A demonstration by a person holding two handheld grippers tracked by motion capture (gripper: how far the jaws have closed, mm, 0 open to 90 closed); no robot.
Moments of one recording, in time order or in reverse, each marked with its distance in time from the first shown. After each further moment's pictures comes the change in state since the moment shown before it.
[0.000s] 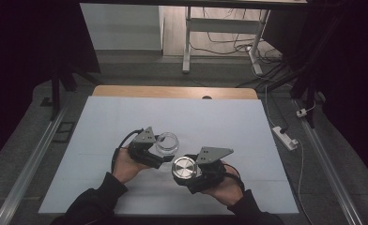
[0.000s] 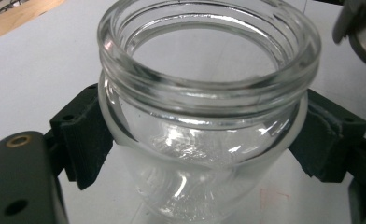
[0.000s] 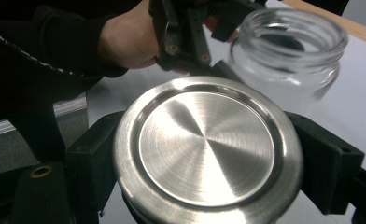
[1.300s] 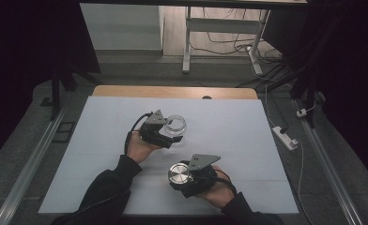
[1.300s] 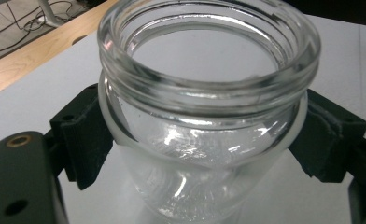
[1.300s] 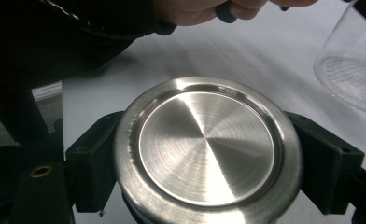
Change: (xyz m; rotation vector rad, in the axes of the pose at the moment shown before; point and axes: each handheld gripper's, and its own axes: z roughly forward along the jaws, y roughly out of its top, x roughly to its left) left arm 0.046 0.026 0.040 -0.044 0.054 -0.011; right arm -0.002 -0.032 0.037 0.068 -0.014 -0.019
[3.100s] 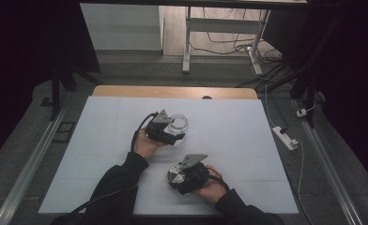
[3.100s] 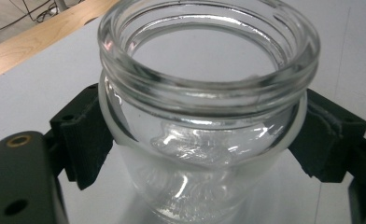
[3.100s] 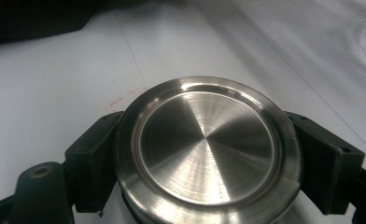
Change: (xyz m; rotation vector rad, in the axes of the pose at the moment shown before) left arm 0.022 -0.018 0.041 0.023 0.045 -0.008; right arm -0.022 -0.027 0.047 0.147 -0.021 0.007
